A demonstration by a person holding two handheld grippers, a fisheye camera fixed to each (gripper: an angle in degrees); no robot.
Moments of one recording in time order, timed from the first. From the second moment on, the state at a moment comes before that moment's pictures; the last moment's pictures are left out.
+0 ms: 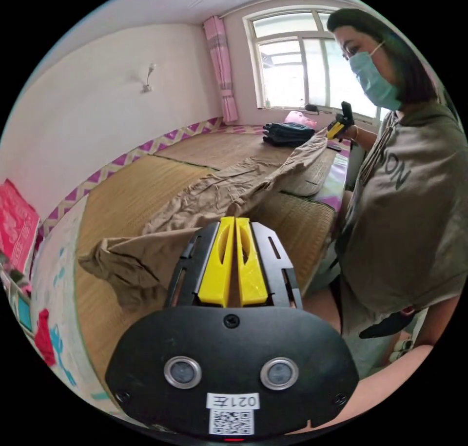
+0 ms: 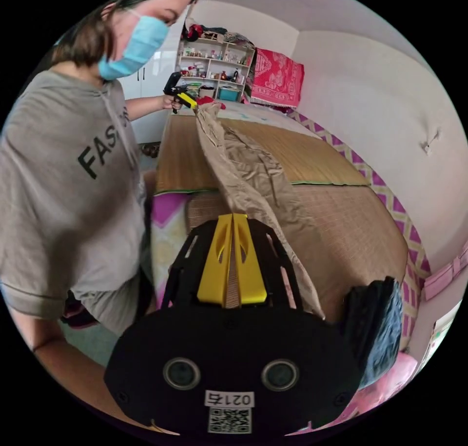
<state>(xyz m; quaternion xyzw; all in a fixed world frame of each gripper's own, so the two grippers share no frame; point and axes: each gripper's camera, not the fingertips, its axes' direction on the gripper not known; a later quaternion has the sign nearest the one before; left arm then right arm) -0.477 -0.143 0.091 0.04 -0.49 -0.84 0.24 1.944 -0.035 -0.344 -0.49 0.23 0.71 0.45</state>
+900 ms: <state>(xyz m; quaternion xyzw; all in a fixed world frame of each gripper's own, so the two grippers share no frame) -0.300 -0.137 0.192 0.14 -0.49 -0.86 -0.05 1.453 -0.231 -0.273 -0.52 0.28 0.78 0.20</state>
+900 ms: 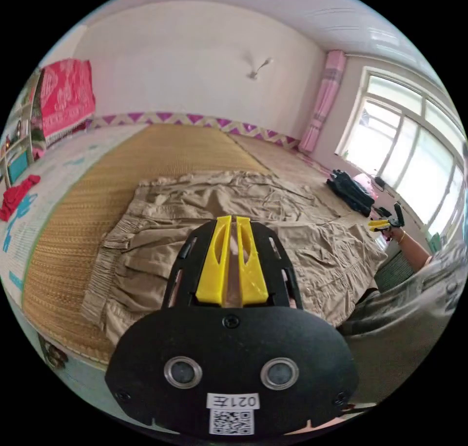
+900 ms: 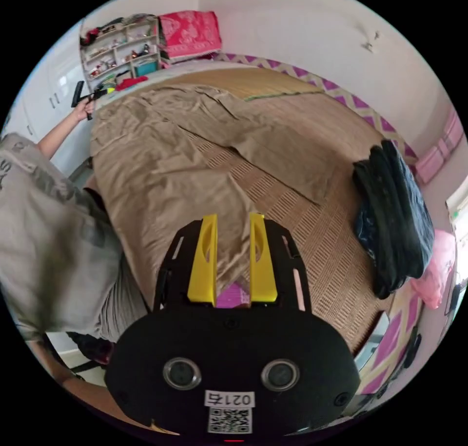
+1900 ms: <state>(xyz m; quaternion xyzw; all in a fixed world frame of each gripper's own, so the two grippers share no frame) -0.220 -0.111 0.379 0.37 -0.41 -0.78 -0.31 1.050 -0.380 -0.222 -0.47 0.34 0.82 -0.05</state>
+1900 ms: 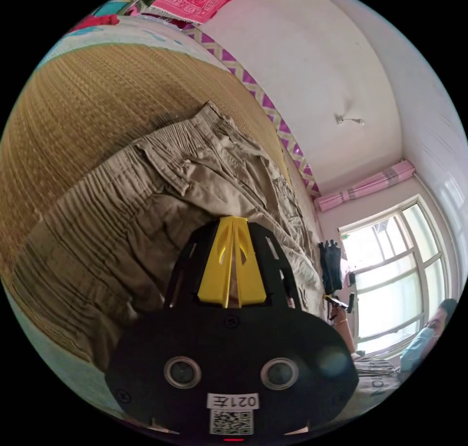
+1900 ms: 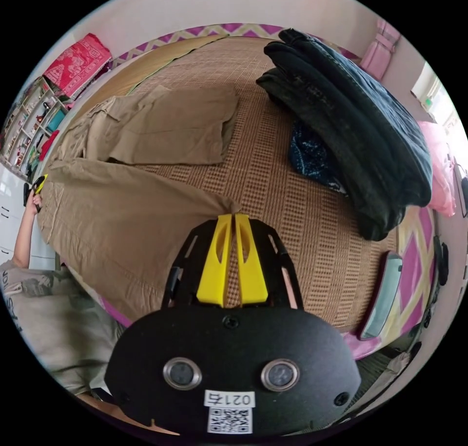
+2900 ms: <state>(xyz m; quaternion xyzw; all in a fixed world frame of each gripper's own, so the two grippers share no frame) -0.234 0.115 0.270 0.38 -0.38 -0.80 -0.26 1.068 -0.048 -0.277 -0.56 0.31 0.77 0.03</state>
